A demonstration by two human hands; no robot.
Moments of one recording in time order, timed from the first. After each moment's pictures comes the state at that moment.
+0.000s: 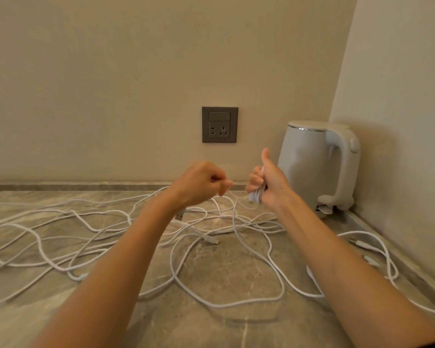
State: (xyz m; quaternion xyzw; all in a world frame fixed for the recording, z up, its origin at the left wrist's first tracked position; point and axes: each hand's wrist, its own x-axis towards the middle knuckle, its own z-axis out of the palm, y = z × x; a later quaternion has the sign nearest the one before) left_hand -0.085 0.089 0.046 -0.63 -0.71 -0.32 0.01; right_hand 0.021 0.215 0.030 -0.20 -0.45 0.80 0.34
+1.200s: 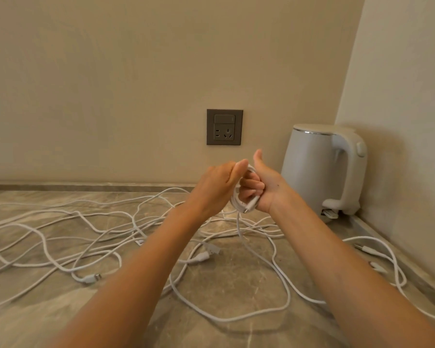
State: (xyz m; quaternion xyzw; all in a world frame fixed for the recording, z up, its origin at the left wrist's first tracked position) left_hand -0.059 0.099 0.038 -0.61 -0.67 -0.42 0.05; right_hand 0.018 0.188 0.048 -0.21 -0.44 0.84 0.23
